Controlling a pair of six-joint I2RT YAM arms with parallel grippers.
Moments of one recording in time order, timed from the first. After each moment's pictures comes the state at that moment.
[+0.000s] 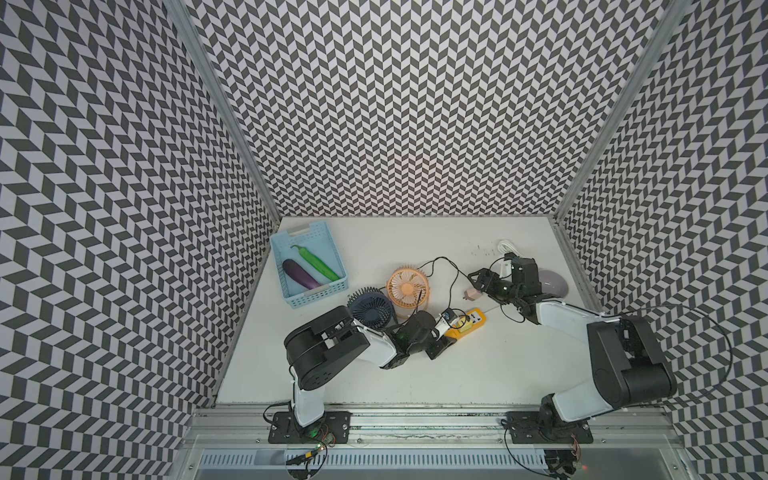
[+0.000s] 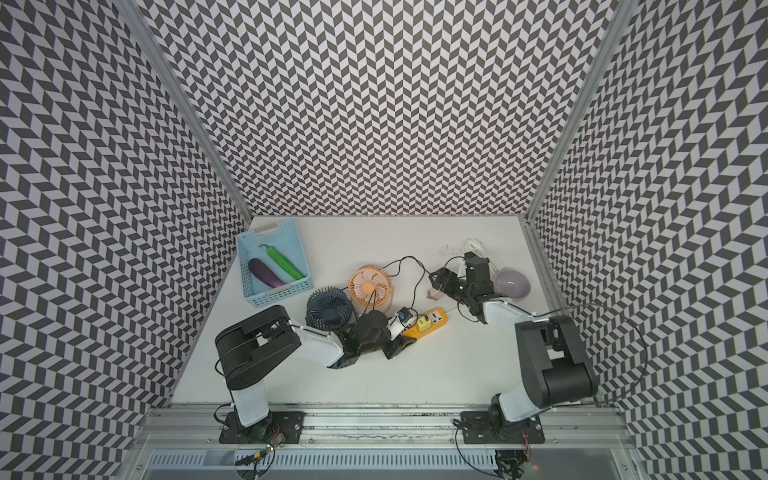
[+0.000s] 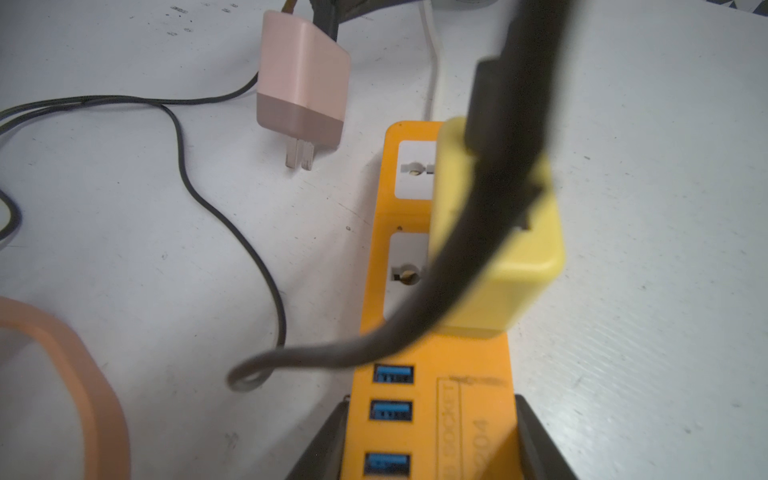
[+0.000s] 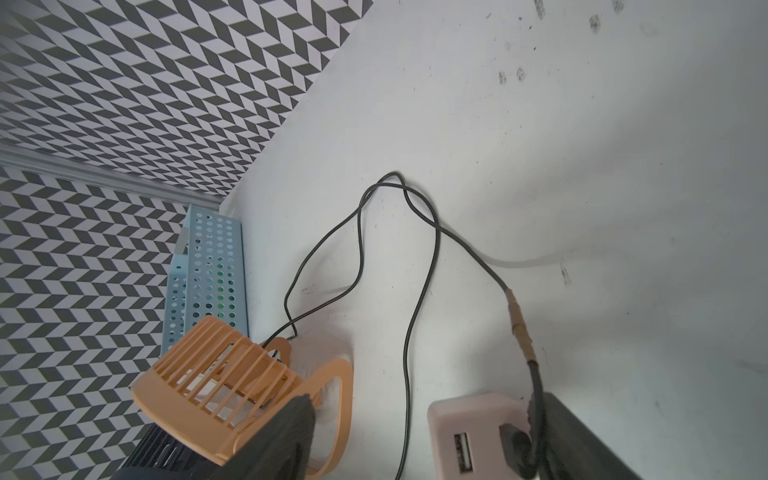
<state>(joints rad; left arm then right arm) -0.98 1.86 0.70 0.57 0.05 0.02 0.17 1.50 0.70 0.14 -0.37 0.69</state>
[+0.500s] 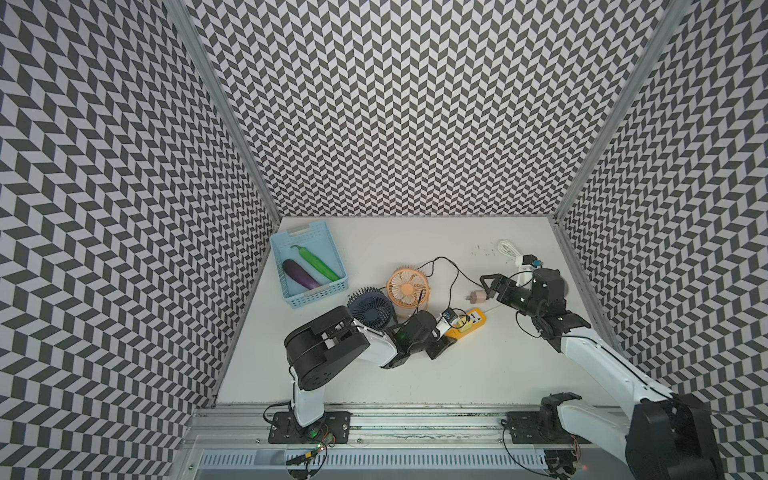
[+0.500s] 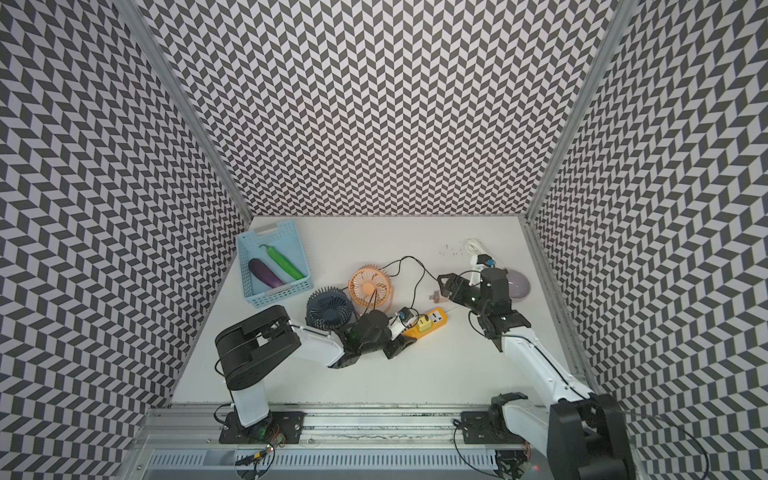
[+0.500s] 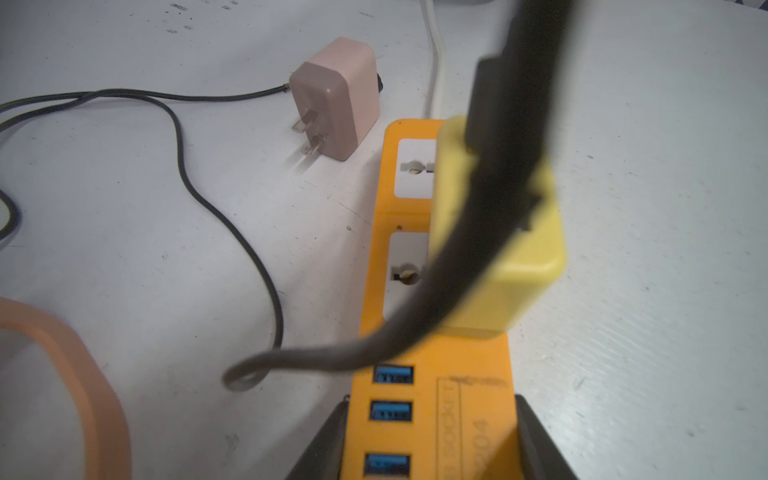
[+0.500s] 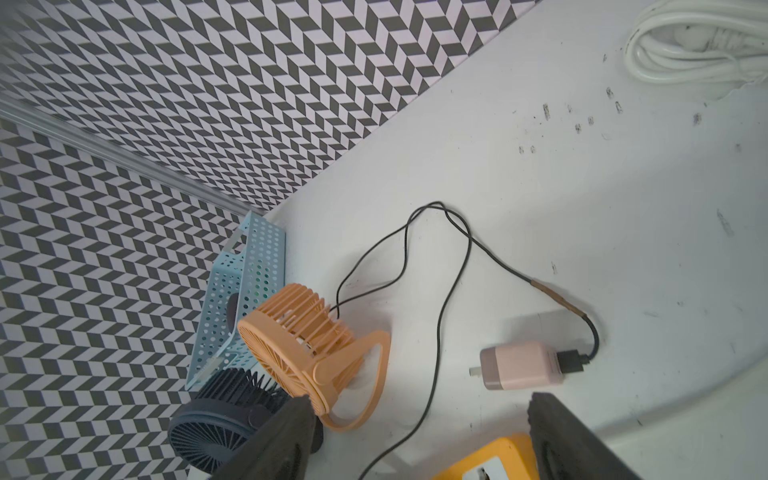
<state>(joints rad) -0.98 1.86 0.70 0.55 0.04 0.02 0.17 1.08 0.56 0.00 -0.33 0.63</state>
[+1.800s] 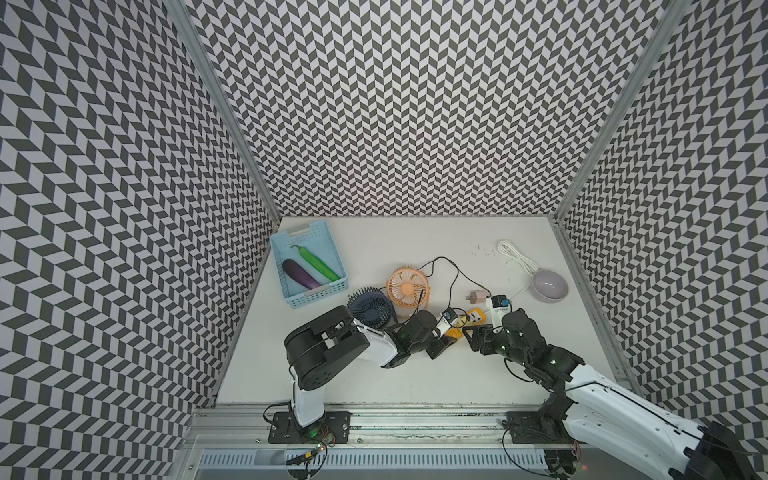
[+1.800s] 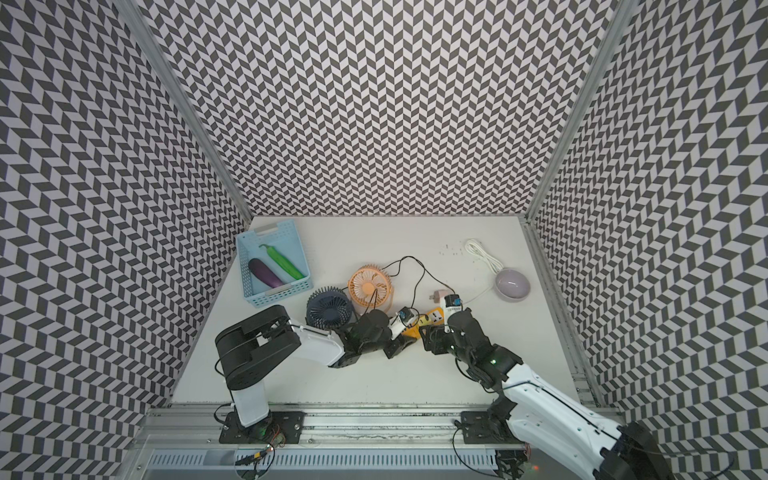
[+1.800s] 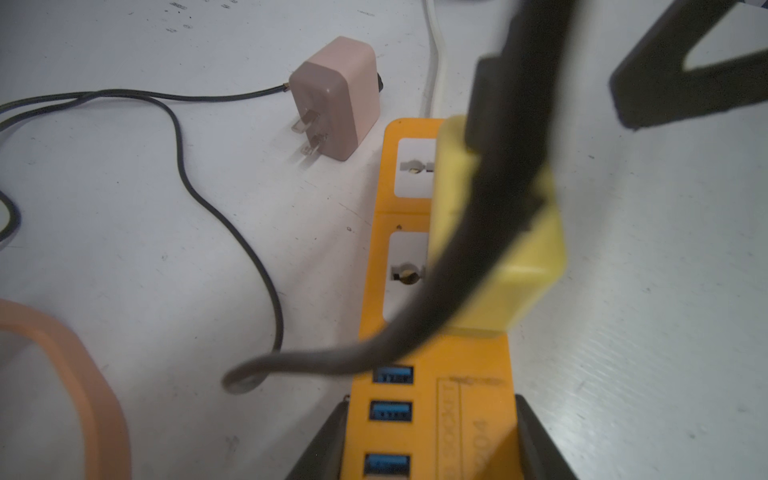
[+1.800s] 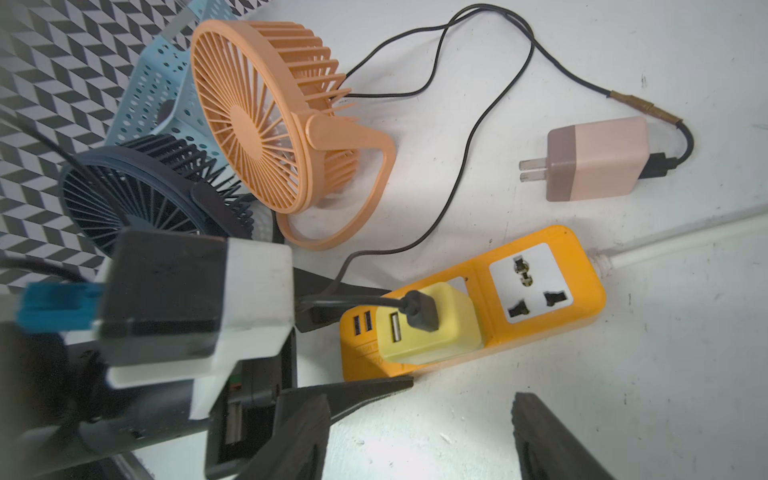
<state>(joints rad) -0.98 1.86 0.71 0.55 0.04 0.02 0.66 0.85 0.36 -0.18 0.02 0.56</state>
